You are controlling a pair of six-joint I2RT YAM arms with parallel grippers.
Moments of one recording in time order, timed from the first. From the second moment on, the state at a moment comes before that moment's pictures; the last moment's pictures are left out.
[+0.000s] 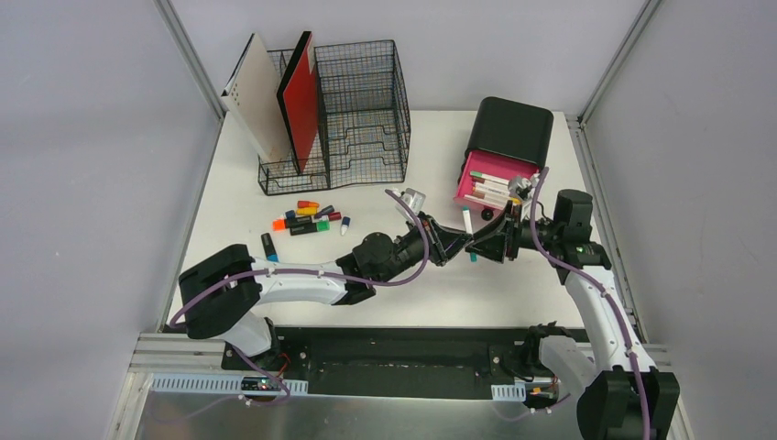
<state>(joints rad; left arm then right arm) -1.16 1.52 0.75 0.89 -0.16 -0.73 0.01 0.92 0.66 -0.35 -1.28 -0.08</state>
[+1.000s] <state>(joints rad) -1.17 0.84 0.53 0.46 -0.27 -0.42 0.02 0.90 0.78 -0.77 -1.12 -0.57</state>
